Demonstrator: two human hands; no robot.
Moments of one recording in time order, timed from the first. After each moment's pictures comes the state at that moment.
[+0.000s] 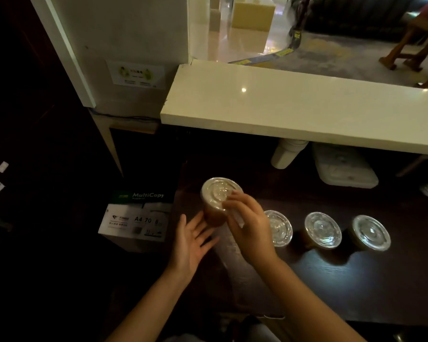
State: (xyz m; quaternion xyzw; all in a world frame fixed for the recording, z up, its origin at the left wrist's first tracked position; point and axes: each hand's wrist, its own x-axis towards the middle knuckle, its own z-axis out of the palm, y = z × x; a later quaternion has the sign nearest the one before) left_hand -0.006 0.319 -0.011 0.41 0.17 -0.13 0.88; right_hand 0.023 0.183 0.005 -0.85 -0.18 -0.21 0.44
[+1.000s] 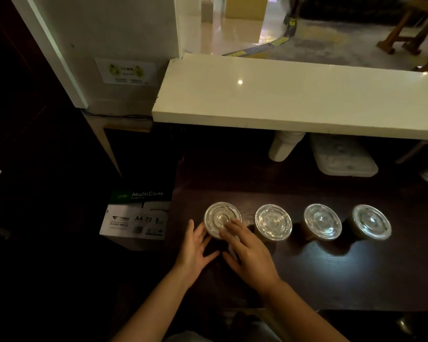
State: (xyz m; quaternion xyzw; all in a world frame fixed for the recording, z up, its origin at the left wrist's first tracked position) left_hand -0.004 0.313 -0.047 0.46 0.23 -0.22 0.83; right_hand -0.015 0.153 -0.067 -0.93 -0.24 -0.09 0.26
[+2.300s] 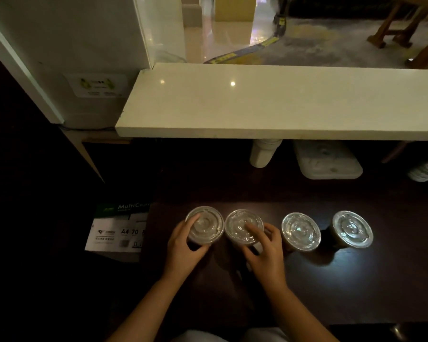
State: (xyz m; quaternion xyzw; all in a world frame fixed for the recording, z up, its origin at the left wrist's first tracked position) left_hand 0.026 0.278 -0.062 0.87 0.00 0.08 0.49; right_hand 0.004 0.087 -0.065 -0.87 0.02 -0.15 0.46
